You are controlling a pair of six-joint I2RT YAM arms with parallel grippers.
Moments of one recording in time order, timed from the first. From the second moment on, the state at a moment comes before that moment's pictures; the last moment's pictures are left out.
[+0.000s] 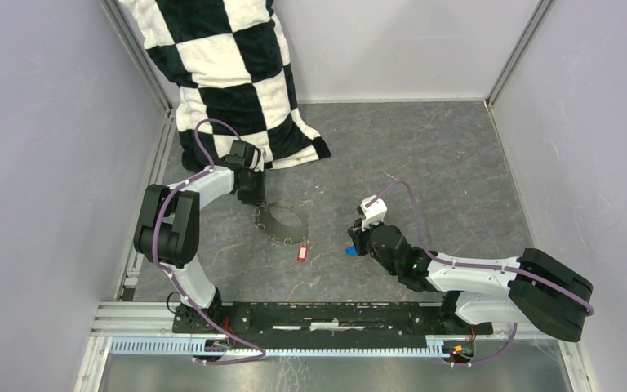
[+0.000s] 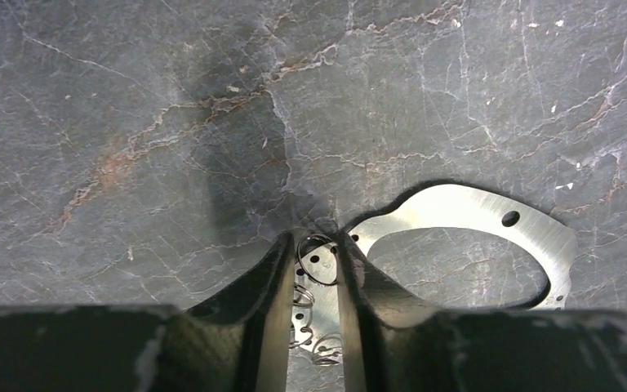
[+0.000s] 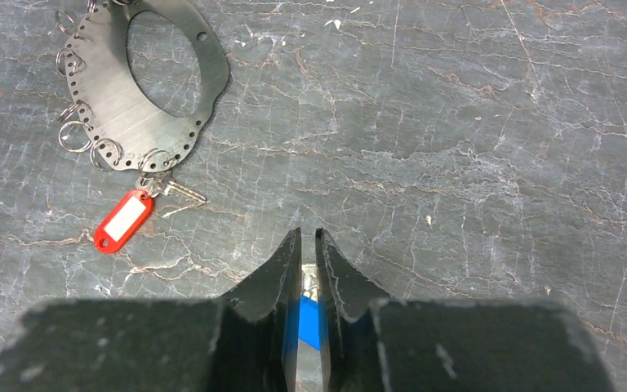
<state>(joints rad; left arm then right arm) -0.22 1.75 1.05 -0.44 0.11 -0.16 1.01 1.20 0.33 0.46 0.42 0.31</state>
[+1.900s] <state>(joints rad) -0.51 1.09 1.06 -0.59 1.00 0.30 1.00 1.05 0.33 0.96 -0.24 0.09</state>
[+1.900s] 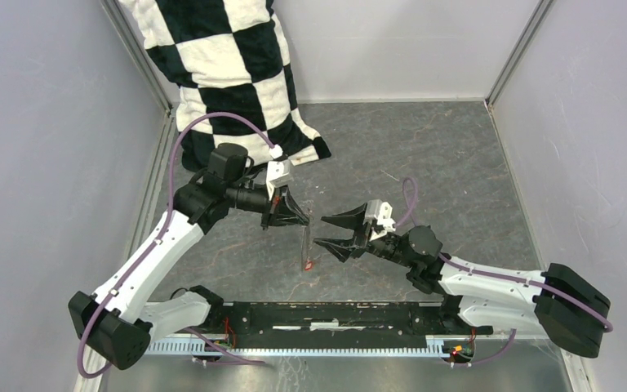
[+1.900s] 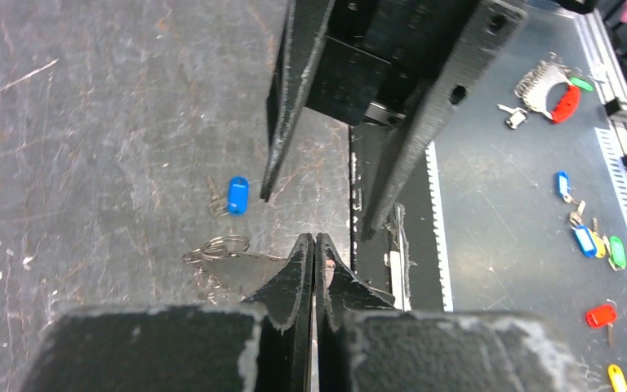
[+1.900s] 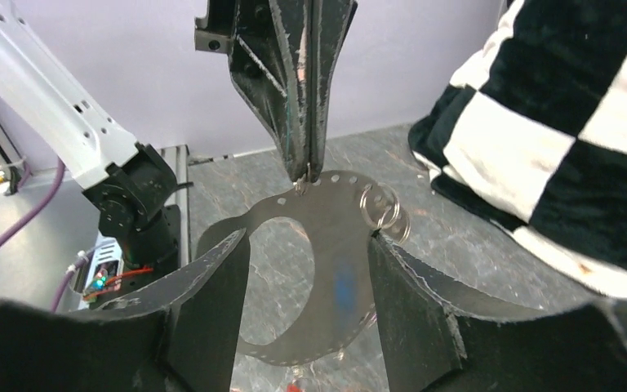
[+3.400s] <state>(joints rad) -0.56 1.02 0.97 -0.29 1.09 0.12 0.99 1.20 0.35 1.27 -0.27 0.37</state>
